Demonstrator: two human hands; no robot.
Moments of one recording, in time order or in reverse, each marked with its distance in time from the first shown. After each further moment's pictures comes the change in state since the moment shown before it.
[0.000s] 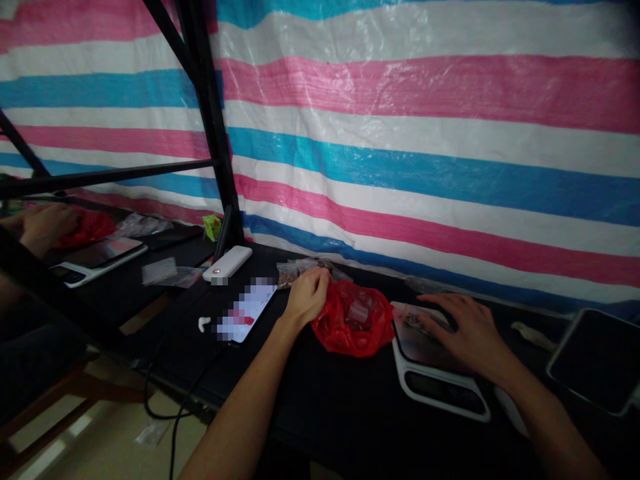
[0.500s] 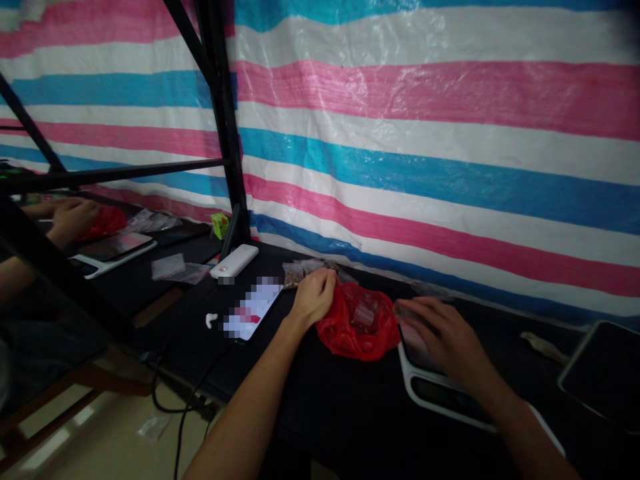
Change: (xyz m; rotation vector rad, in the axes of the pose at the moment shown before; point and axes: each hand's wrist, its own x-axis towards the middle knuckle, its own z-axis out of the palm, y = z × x) left_hand 0.001 0.000 0.000 -0.021 0.002 -0.014; right_hand 0.007 -0.044 0.005 0.244 0.073 -0.229
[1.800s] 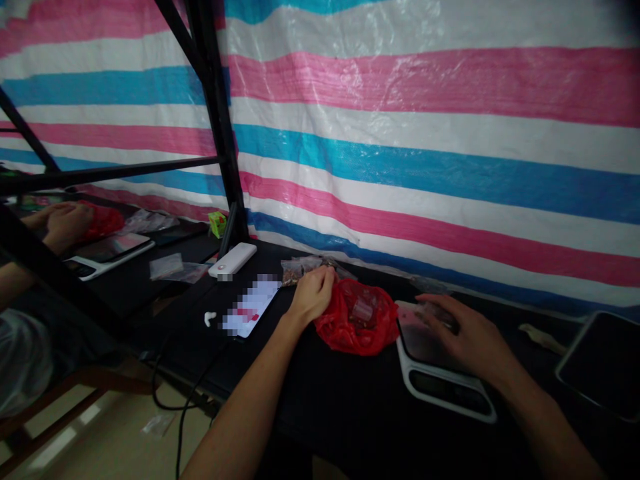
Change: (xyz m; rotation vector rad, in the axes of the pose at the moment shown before) left_hand -0.001 0.000 0.001 -0.030 -0.030 0.009; right_hand -0.009 0.017 -0.017 -0.097 -0.107 0.271
